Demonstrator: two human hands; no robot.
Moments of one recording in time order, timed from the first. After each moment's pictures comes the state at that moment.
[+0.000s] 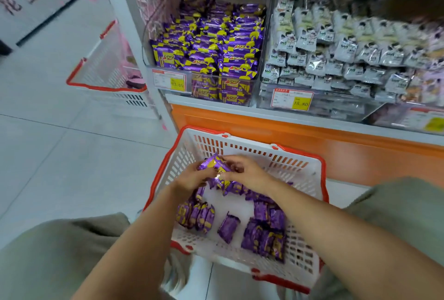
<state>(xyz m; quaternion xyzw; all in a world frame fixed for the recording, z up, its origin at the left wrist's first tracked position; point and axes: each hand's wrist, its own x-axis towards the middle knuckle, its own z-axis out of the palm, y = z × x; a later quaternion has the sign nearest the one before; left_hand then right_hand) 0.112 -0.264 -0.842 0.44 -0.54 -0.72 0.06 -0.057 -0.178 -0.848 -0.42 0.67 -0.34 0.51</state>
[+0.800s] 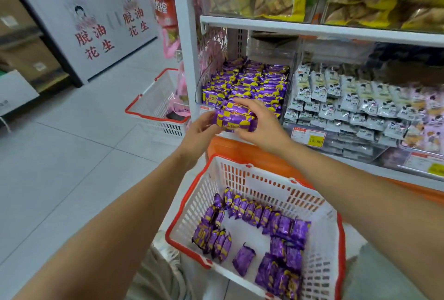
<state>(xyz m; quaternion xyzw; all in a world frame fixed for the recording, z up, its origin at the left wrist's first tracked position) 0.118 -0.305 -0.680 0.37 -0.64 -0.58 0.34 -0.058 -0.246 -0.673 -0.65 0.61 -0.43 0.16</state>
